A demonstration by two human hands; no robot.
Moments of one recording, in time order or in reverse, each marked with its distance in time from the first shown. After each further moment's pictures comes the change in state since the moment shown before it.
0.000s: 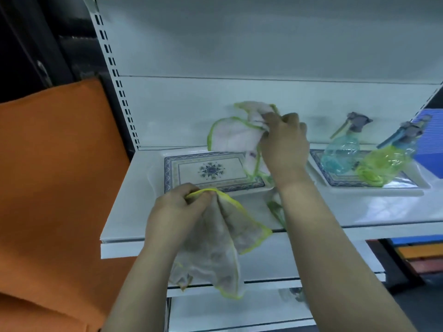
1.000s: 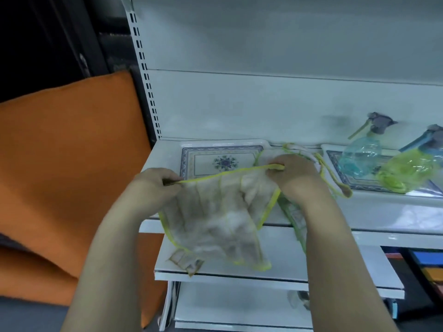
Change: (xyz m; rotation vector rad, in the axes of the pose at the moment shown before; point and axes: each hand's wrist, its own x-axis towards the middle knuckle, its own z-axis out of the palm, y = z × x) left_hand 0.007 -0.012 -0.063 0.184 -0.119 -0.083; right_hand -0.049 0.022 -0.024 0.213 -0.600 -0.052
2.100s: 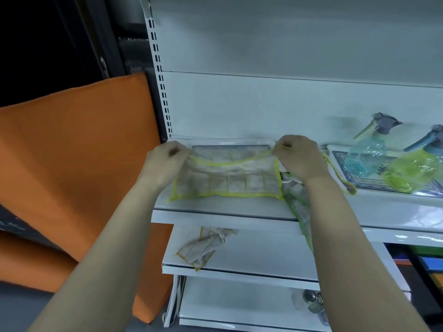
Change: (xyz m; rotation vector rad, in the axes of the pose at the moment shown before) left_hand 0.034 -0.002 0.000 -0.178 0.242 0.125; right_hand 0.029 0.006 0.000 0.225 0.202 -0.081
